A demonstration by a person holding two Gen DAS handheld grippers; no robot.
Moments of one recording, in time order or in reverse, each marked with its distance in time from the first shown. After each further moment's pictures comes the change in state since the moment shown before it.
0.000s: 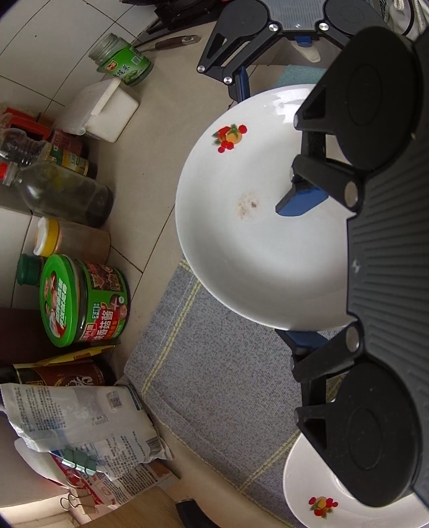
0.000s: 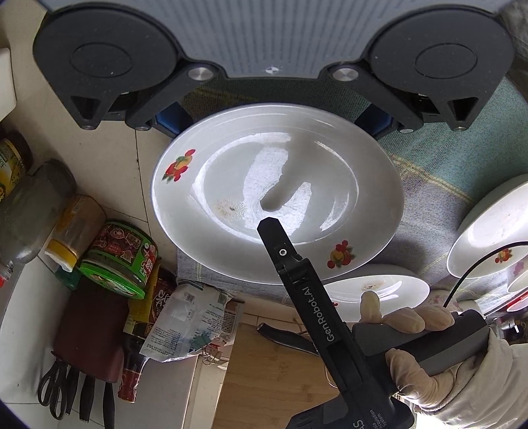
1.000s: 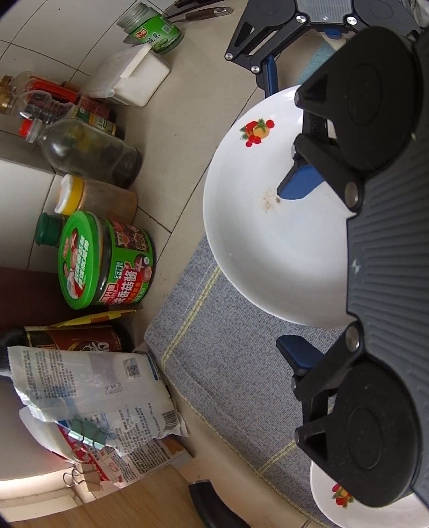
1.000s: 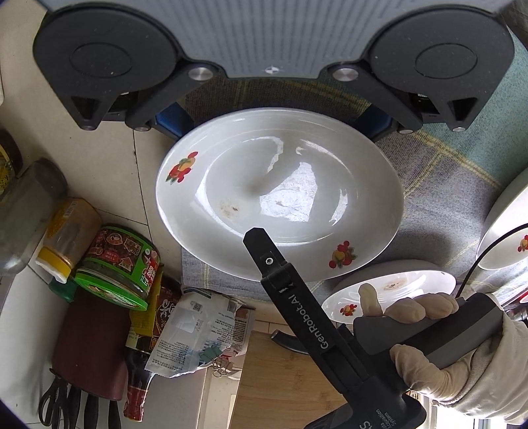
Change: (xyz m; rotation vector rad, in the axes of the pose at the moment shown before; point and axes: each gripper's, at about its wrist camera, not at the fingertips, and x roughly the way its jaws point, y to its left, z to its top) left arm 0.009 0.016 0.007 -0.054 -0.096 0.085; right arm 0.025 -0.015 0.008 0.034 0.012 -0.007
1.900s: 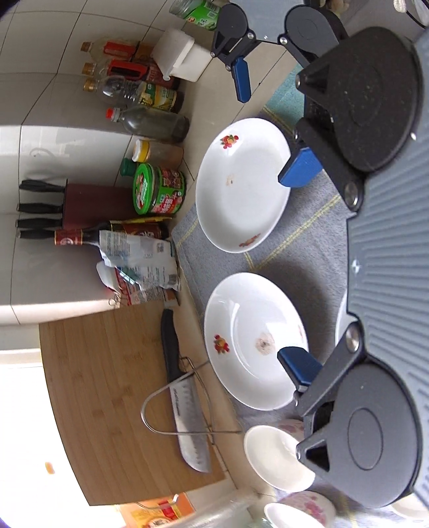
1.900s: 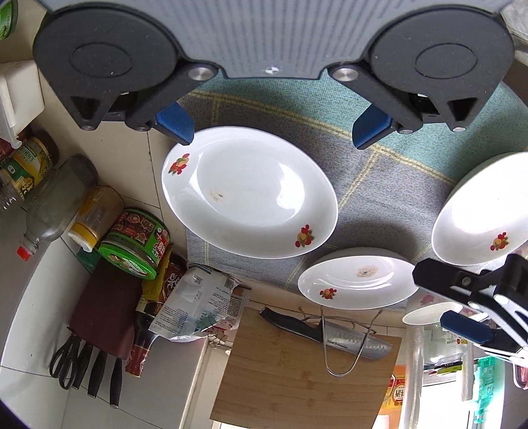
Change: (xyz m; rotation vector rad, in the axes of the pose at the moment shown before) left arm -0.165 -0.074 -0.152 -0.270 -0.295 0.385; right arm -0.058 0.057 0.008 -0.036 -0.005 -0.084
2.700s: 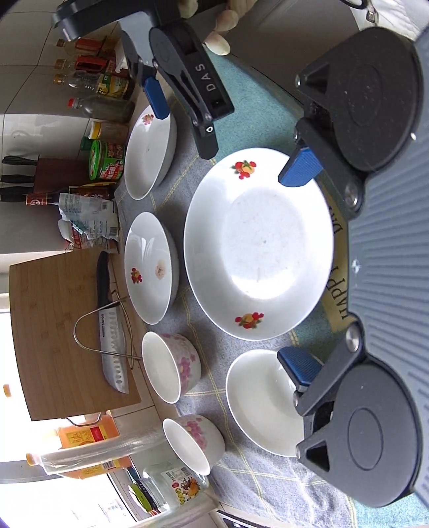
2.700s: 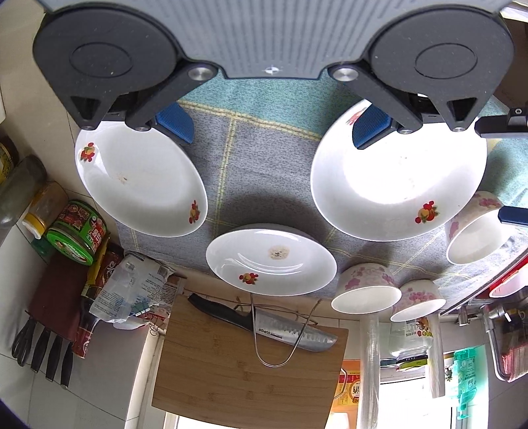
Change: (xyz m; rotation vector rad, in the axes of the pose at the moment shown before) left arm -0.092 0.060 -0.120 0.000 0.059 0.060; right arm -0.011 0.110 0.038 0.055 0.027 0.066
